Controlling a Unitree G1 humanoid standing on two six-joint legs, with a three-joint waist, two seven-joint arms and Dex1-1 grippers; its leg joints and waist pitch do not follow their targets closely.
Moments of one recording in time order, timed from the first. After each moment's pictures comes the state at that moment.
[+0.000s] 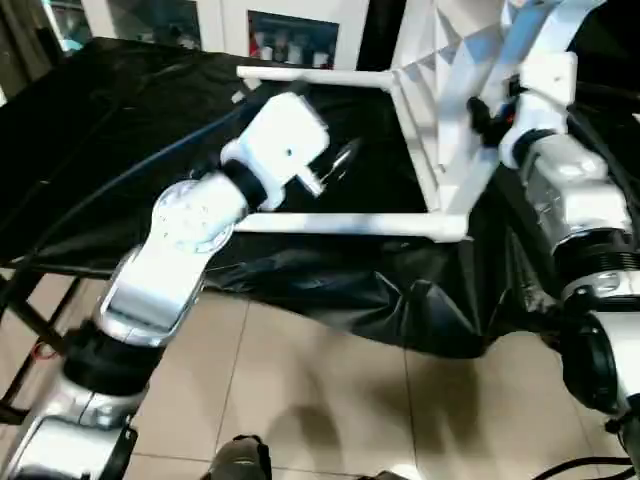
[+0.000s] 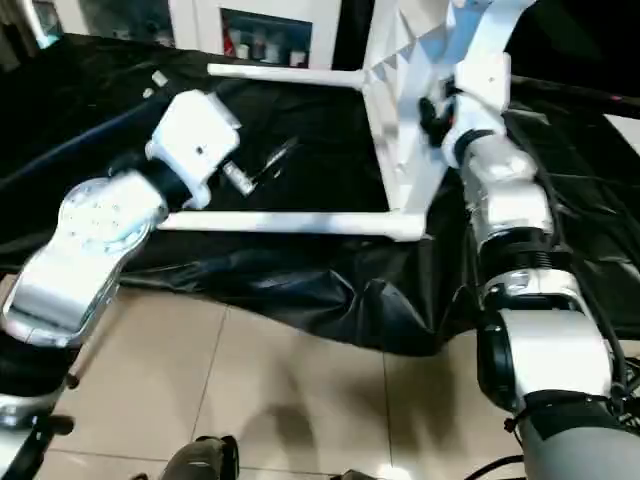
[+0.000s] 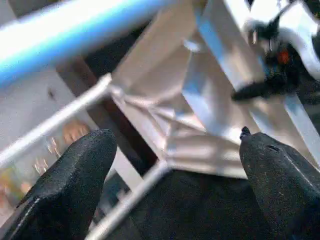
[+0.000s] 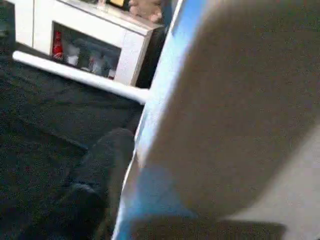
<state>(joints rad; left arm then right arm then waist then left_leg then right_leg) -0.72 0.44 -0.29 -0.18 0.11 0.18 -0.35 -1.02 -0.38 -0.06 0.95 0.07 0.03 0.21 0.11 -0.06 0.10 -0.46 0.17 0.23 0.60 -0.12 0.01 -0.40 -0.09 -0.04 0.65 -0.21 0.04</state>
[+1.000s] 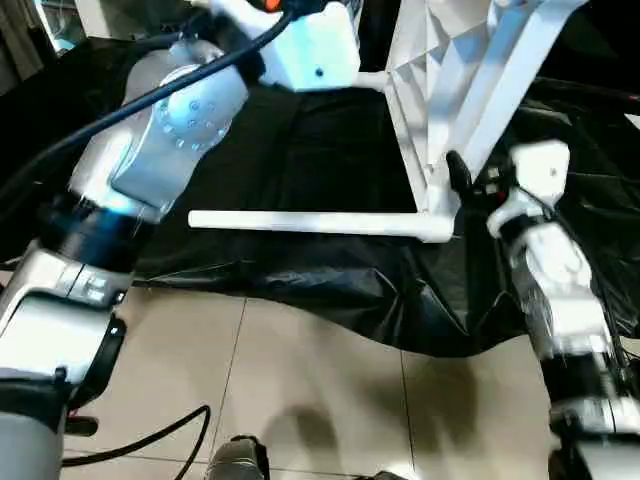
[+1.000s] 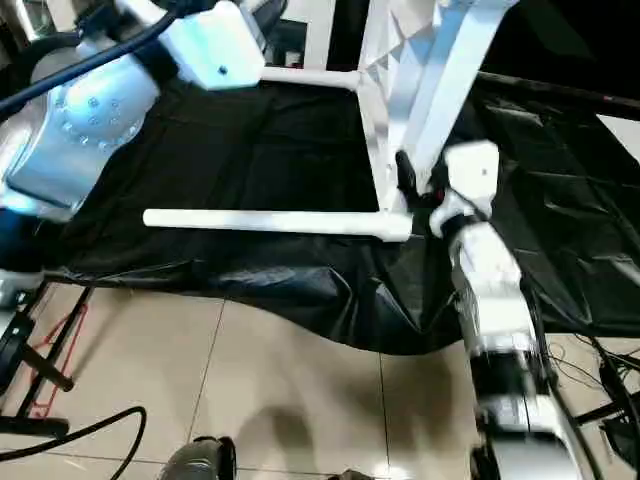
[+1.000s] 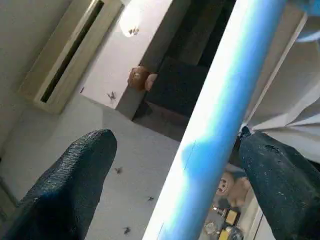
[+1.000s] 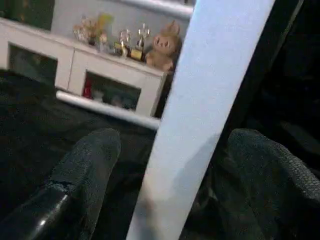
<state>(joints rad) -1.13 0.53 -0.34 0.35 0.55 -0.26 -0.14 -0.46 -0.30 -0.11 0.27 0.15 -0.10 0.23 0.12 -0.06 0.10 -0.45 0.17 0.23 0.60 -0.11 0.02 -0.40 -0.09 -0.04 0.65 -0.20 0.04</state>
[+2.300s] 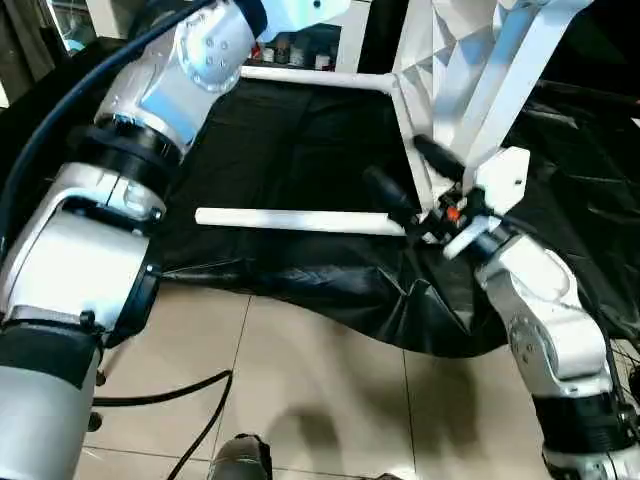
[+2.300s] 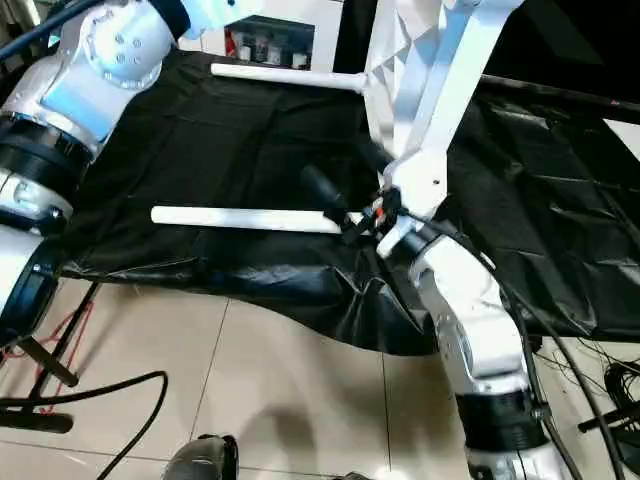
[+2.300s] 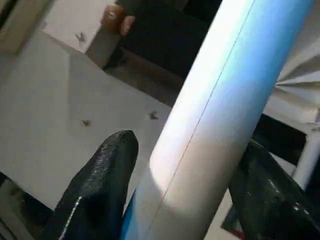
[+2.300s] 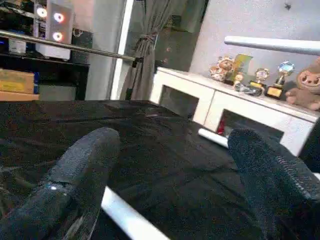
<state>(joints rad) -1.41 0.41 -0.30 0.96 0.49 -0.36 -0.19 -0.36 -0.27 0.05 -0.12 0.32 0.12 0.52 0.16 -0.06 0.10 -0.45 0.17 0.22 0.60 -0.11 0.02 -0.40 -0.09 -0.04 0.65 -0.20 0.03</state>
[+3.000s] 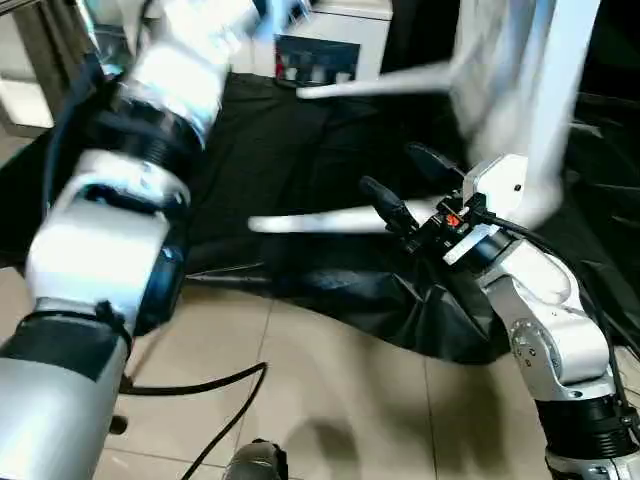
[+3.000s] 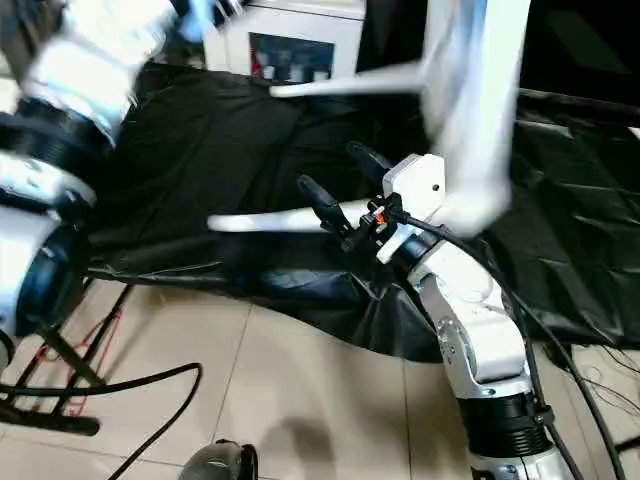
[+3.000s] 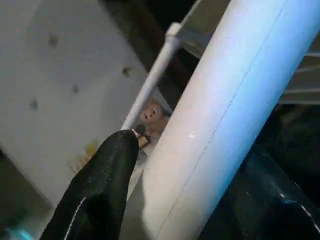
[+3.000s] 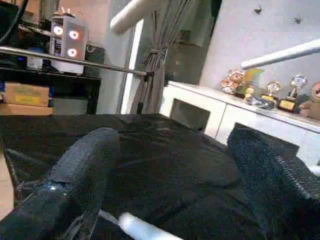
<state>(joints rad) -1.46 0.31 -0.01 1.02 0.18 -0.01 -0.37 -0.36 -0.28 0.05 -0.12 0.34 0.13 0.54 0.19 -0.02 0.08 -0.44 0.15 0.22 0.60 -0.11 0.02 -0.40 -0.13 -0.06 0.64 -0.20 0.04</state>
